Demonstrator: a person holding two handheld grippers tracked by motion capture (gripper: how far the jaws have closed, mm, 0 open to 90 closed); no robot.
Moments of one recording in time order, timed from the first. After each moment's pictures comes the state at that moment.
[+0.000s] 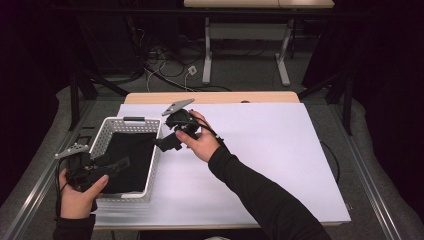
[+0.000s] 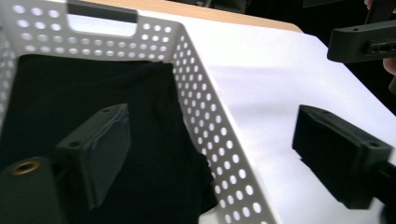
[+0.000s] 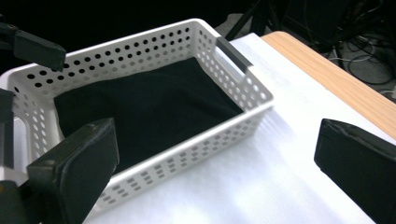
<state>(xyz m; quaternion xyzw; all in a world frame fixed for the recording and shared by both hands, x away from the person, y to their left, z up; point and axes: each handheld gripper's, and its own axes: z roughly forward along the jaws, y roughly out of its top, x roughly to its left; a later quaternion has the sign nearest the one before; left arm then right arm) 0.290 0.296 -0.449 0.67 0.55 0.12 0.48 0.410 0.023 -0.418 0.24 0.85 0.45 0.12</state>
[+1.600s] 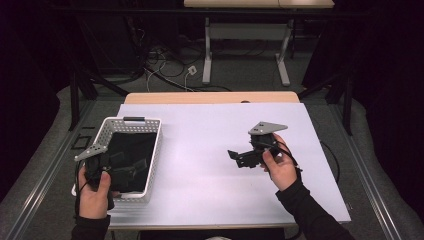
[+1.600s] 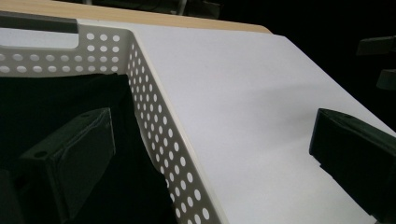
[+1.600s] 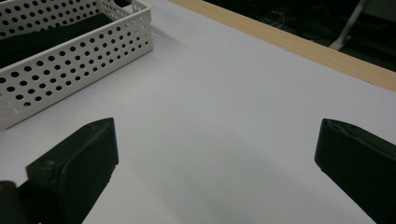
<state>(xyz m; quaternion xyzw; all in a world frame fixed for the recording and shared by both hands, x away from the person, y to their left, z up) 0.293 0.262 -0.456 0.69 0.51 0.12 0.51 0.355 -0.176 -0.447 0.36 0.80 0.45 0.19</state>
